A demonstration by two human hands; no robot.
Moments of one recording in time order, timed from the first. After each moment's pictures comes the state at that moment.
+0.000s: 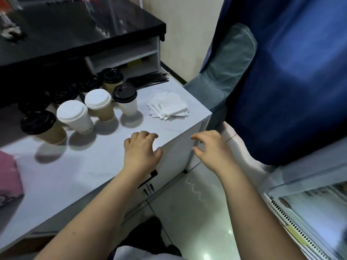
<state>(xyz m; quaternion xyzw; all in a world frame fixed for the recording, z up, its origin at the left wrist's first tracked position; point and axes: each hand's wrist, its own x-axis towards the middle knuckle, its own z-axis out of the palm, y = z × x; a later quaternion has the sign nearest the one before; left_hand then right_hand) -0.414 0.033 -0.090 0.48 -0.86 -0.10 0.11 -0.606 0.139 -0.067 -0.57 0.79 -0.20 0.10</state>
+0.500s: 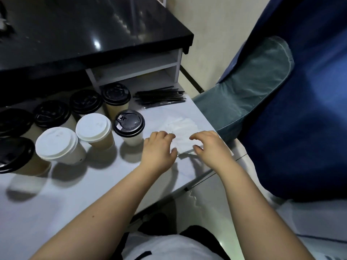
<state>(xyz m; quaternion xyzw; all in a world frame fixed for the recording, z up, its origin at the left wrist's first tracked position) -0.510 -0.123 -0.127 0.49 -0.86 -0.14 0.09 -0.680 -0.060 -0.096 -0.61 0.77 -0.13 0.15</state>
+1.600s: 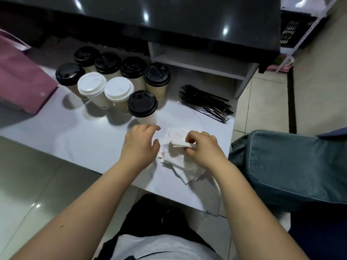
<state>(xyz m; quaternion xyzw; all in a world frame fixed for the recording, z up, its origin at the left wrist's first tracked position) -0.565 -0.102 -0.117 0.80 -0.58 -0.06 0.15 -0.754 -0.187 -0.112 -0.82 0.45 -0.06 0.36</state>
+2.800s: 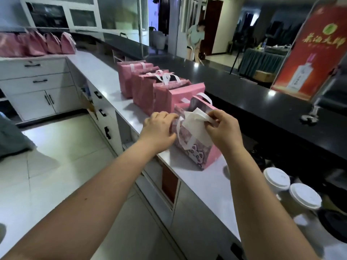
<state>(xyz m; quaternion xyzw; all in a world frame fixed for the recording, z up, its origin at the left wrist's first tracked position) -0.103 0.162 0.069 0.87 -0.42 0.12 0.22 -0.227 0.002 0.089 -0.87 0.20 -0.35 0.27</state>
